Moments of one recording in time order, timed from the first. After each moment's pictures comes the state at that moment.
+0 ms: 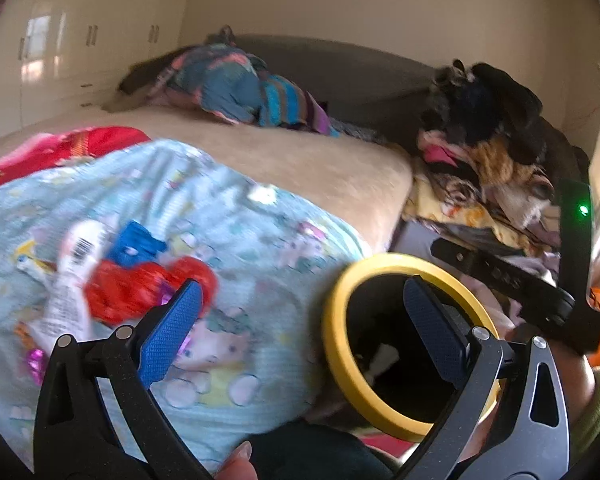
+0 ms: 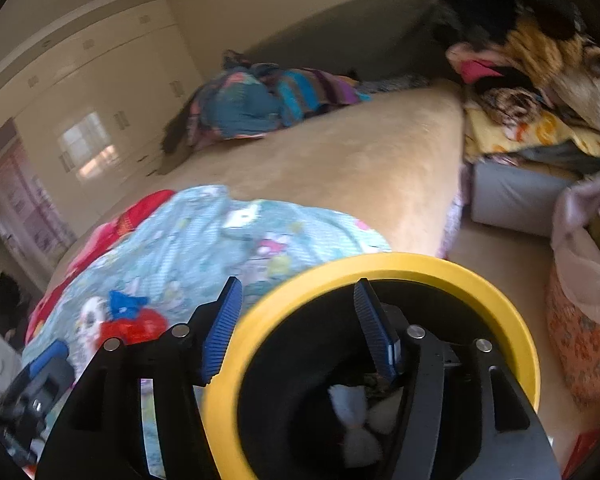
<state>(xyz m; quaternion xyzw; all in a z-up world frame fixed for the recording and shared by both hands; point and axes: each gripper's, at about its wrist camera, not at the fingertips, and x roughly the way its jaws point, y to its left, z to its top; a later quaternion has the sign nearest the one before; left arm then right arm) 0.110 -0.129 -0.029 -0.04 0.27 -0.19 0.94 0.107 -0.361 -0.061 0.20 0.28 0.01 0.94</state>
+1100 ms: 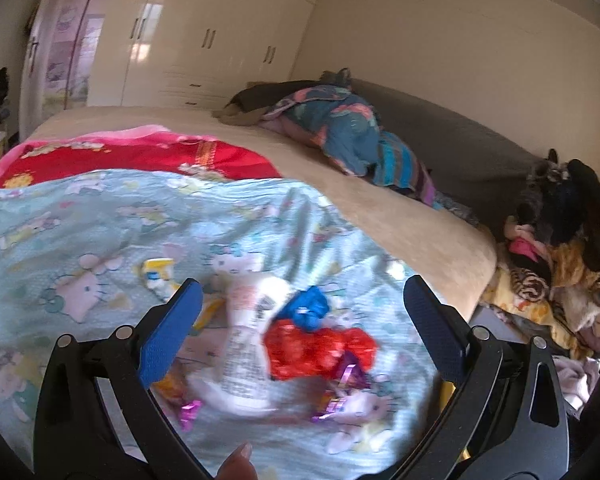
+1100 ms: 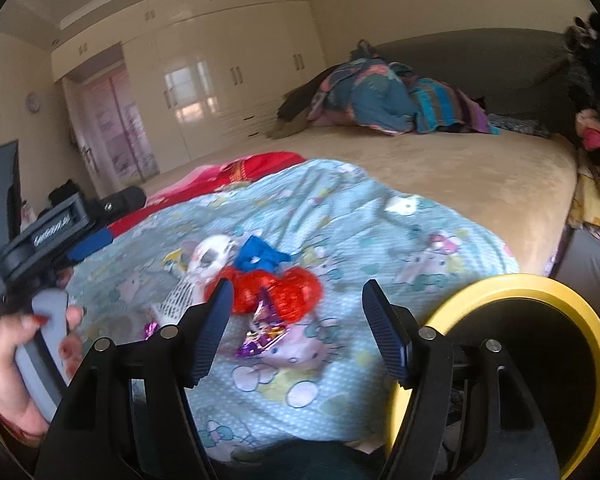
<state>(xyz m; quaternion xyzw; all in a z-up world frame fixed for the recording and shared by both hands) 0.134 0.021 0.000 -0.14 0.24 -0.02 0.96 0.103 -0.215 -0.044 0.08 0.27 0.19 0.94</state>
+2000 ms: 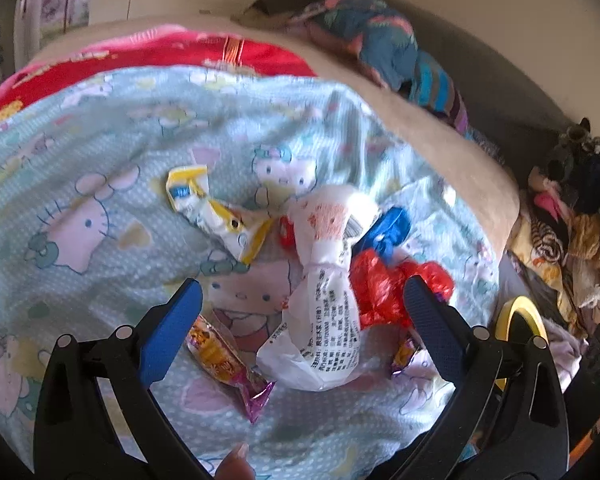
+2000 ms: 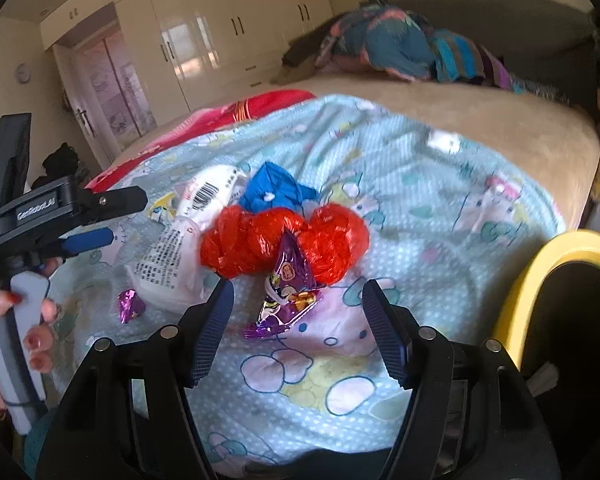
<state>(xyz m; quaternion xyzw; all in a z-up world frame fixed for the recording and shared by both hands) 0.183 0.067 -0.066 -0.16 0.42 -0.03 0.89 0.153 -0.159 -0.107 0.08 0.36 0.19 0.91</state>
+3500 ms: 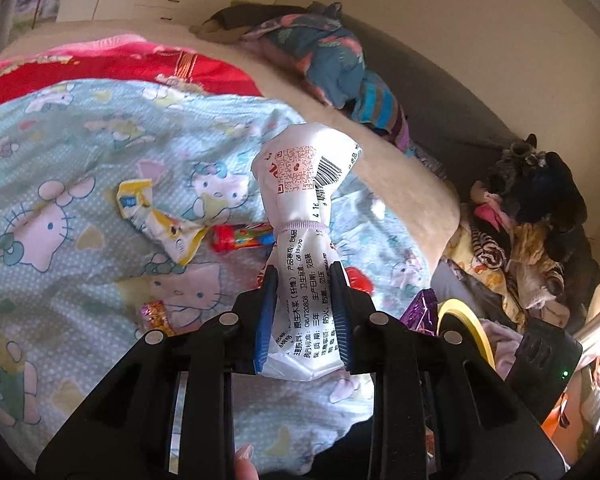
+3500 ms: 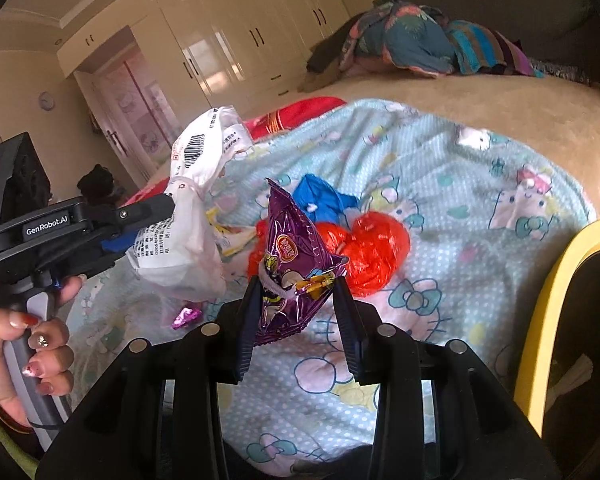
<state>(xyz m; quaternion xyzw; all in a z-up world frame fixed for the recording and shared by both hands) 0.152 0.054 -0.032 -0.21 0.36 -0.12 0.90 0.135 -0.170 -0.081 0.13 0.33 0.25 0.90</state>
